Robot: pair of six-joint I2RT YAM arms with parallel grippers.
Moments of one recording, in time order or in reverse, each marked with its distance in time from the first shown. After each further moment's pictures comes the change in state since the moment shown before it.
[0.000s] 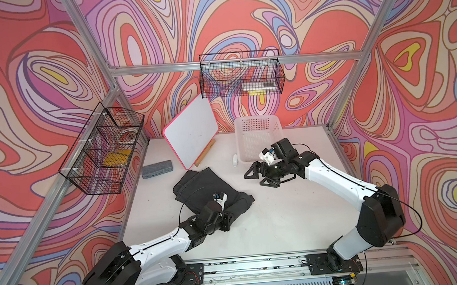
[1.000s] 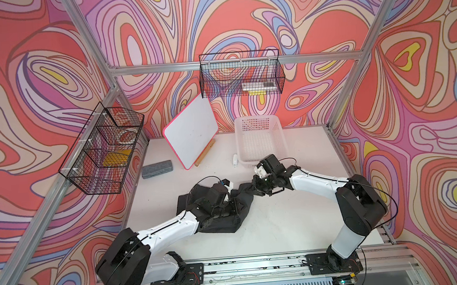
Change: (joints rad) left arm 0.031 0.093 0.327 -0.229 0.135 -0.140; right arm 0.095 0.210 -0.002 0.115 0.178 0.114
